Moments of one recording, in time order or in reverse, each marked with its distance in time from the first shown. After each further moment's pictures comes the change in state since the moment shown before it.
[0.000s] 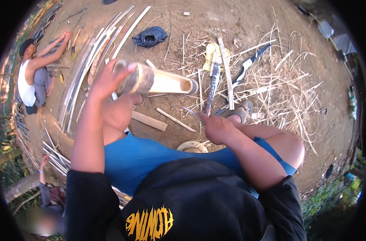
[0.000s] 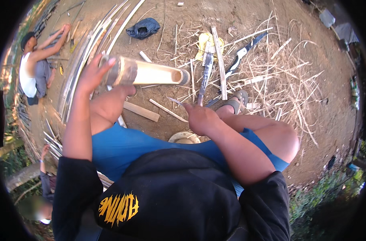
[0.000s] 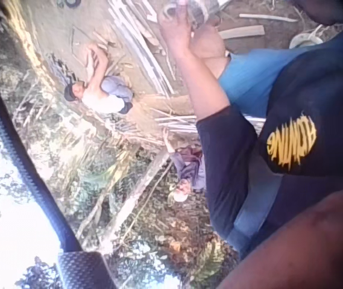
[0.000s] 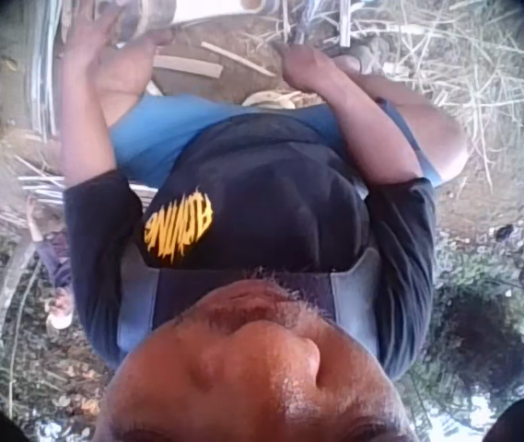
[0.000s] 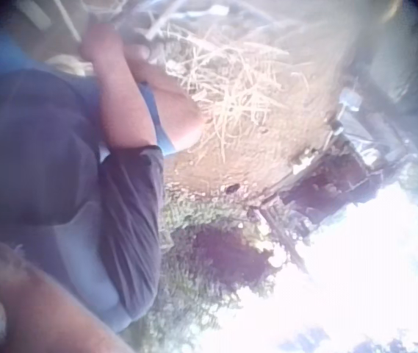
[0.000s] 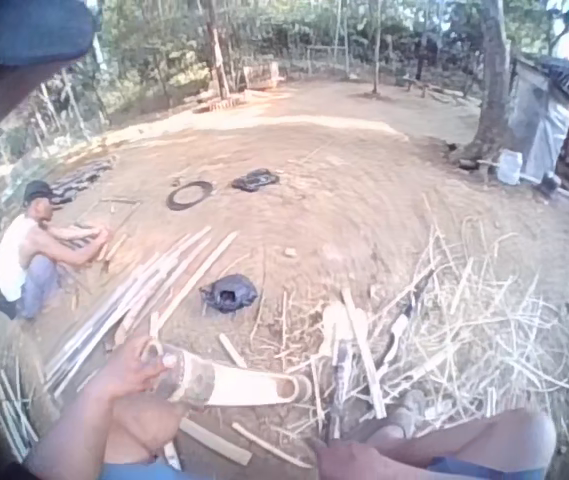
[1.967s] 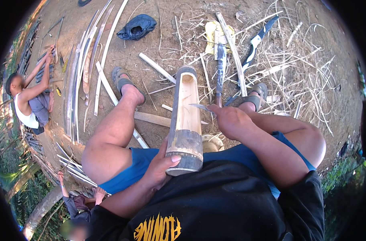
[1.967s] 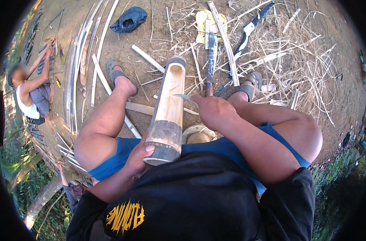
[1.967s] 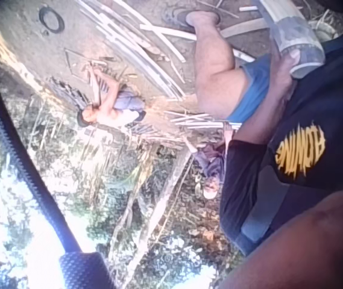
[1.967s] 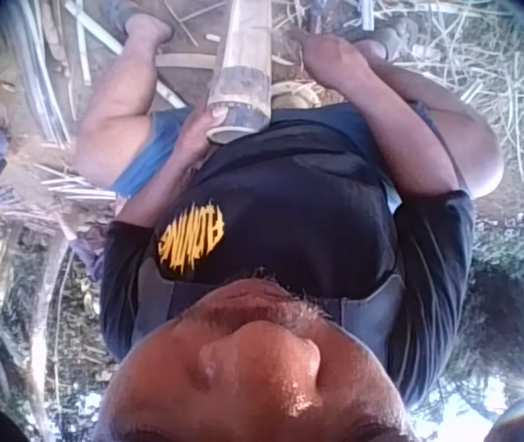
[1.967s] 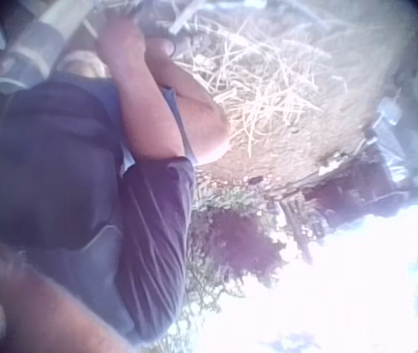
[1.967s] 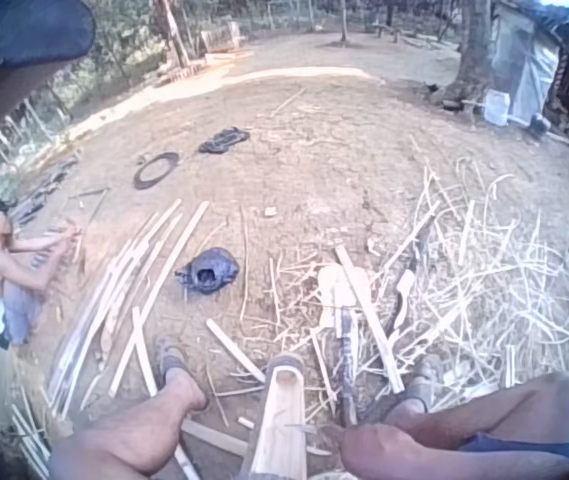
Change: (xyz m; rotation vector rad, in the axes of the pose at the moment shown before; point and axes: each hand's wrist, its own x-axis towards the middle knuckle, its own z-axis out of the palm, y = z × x) left_hand -0.161 0.055 0.100 -1.359 -0.737 -0.726; right_hand 0.038 0.026 -0.013 0.155 -0.069 0.142
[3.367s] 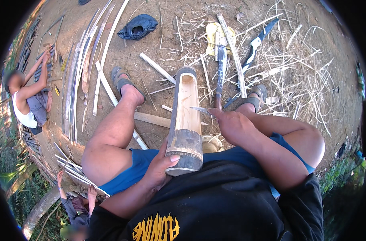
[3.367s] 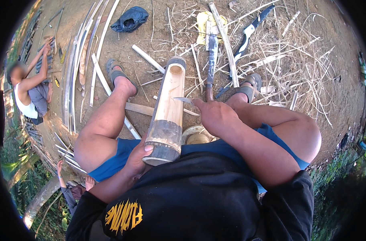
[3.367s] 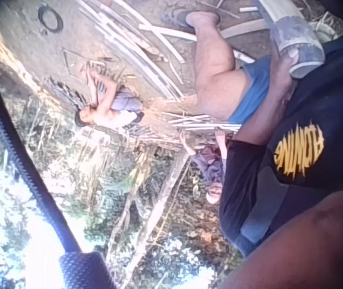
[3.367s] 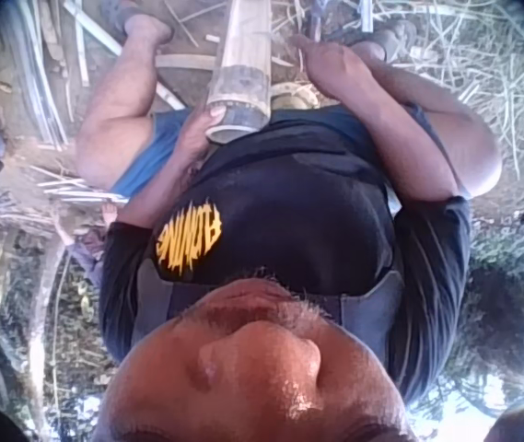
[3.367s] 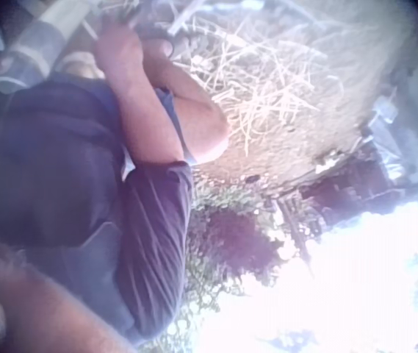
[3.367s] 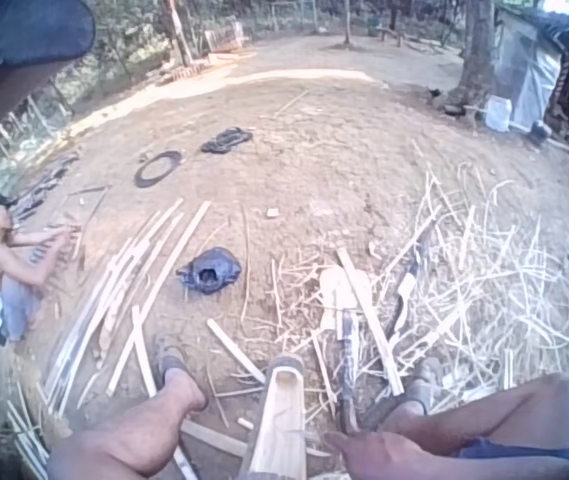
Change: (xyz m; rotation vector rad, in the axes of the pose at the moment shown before) left_hand -0.002 0.000 -0.001 0.084 0.029 0.003; right_hand -0.014 -0.001 0.007 -0.014 0.072 -0.069
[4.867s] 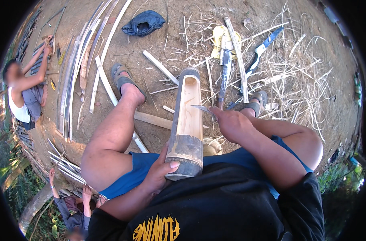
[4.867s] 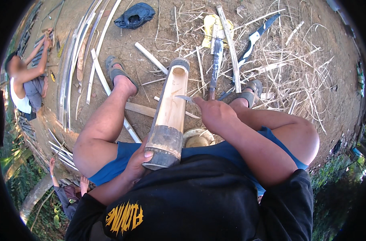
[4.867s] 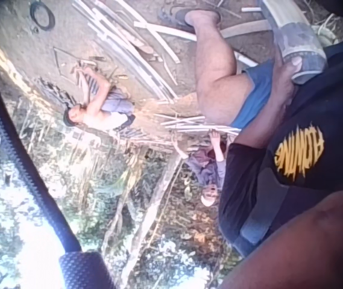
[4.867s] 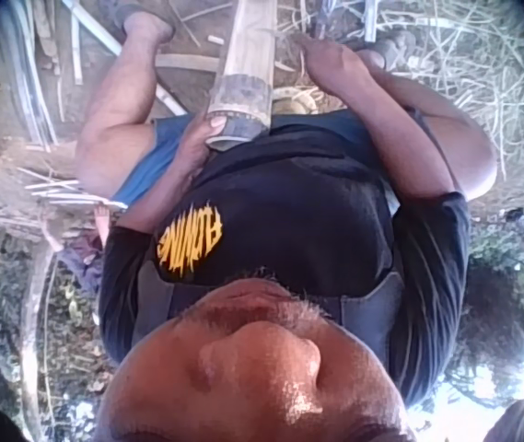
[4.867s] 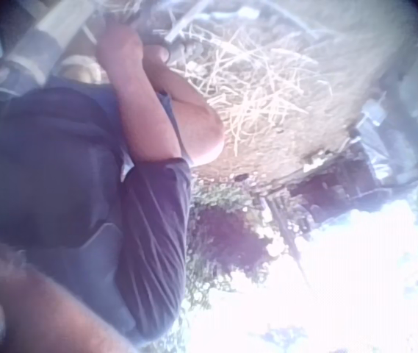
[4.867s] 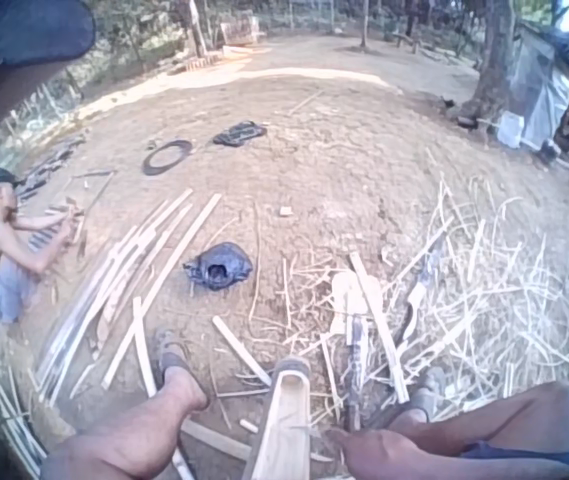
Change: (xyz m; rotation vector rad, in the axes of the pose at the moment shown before) left_hand -0.004 0.004 -0.027 -0.115 -0.032 -0.014; right_hand 0.032 -0.021 -0.009 -0.046 -0.065 0.083
